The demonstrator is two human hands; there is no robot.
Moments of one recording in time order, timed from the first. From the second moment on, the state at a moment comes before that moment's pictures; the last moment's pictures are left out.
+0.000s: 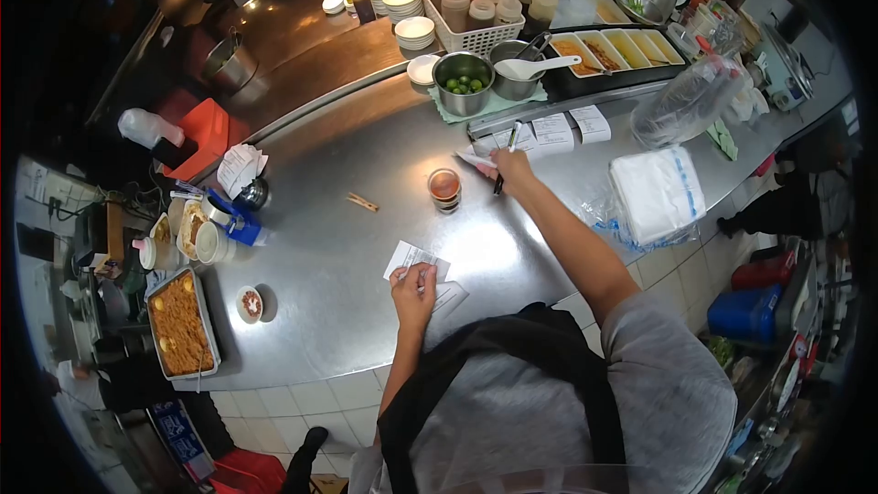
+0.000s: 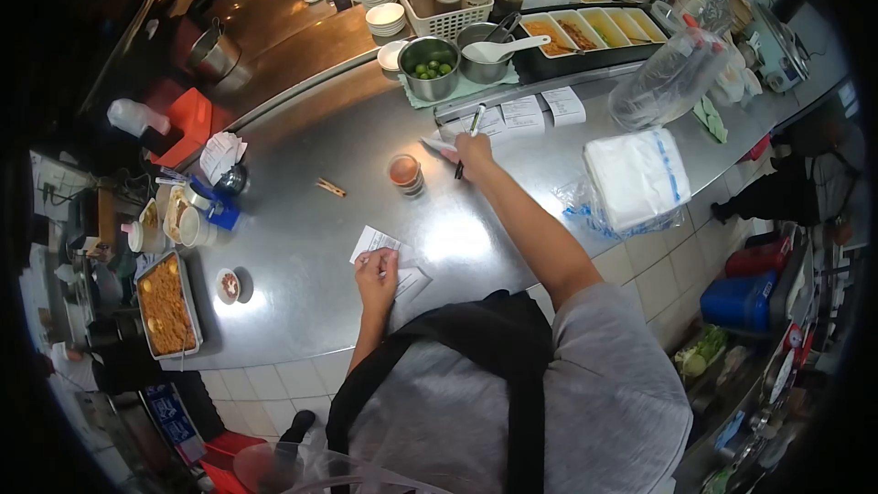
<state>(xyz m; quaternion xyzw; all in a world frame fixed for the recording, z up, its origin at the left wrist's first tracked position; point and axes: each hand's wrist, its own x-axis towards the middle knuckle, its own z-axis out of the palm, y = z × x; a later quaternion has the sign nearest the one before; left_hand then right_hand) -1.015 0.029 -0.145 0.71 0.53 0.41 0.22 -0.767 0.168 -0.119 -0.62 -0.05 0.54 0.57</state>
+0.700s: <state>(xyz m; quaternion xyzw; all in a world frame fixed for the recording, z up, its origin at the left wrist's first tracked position) -1.019 0.031 -0.148 0.71 0.52 0.42 0.22 -0.777 0.116 -0.144 -0.67 -0.70 0.16 0.18</state>
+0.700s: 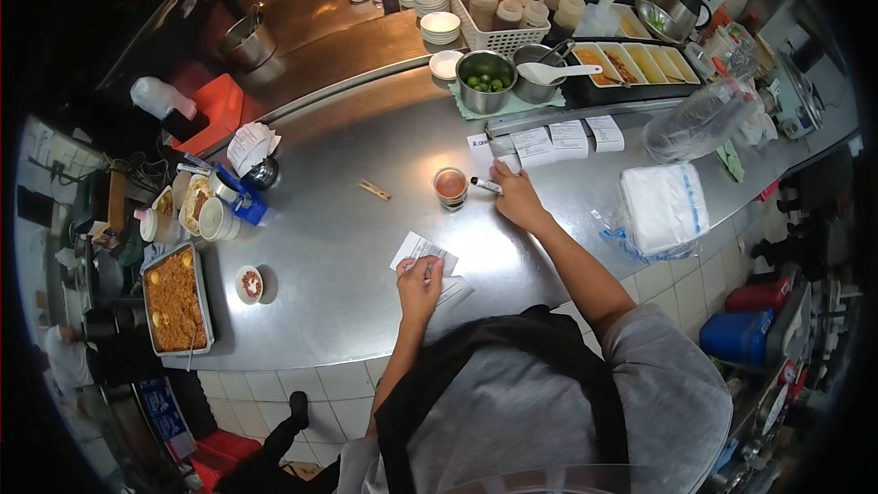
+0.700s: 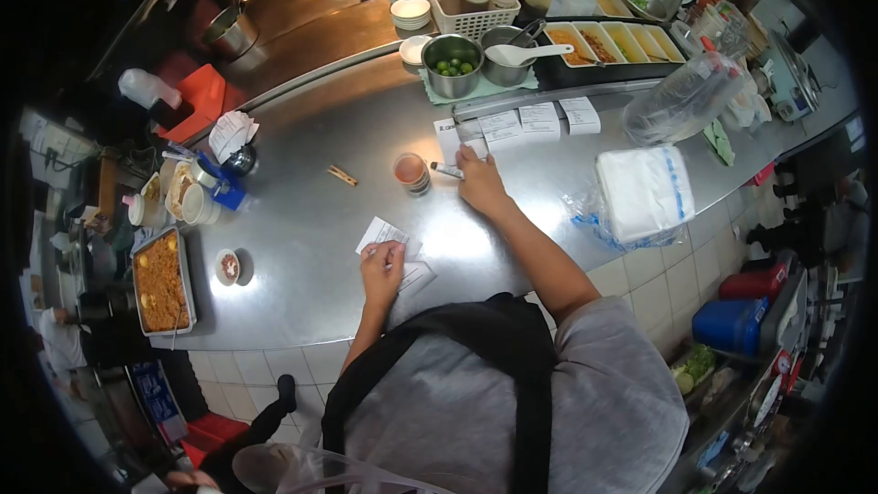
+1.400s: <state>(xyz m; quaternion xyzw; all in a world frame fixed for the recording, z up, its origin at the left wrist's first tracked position) -1.025 0.024 -0.152 0.60 0.55 0.55 0.19 -0.844 0.026 -0.100 -0.57 -0.57 0.53 0.28</state>
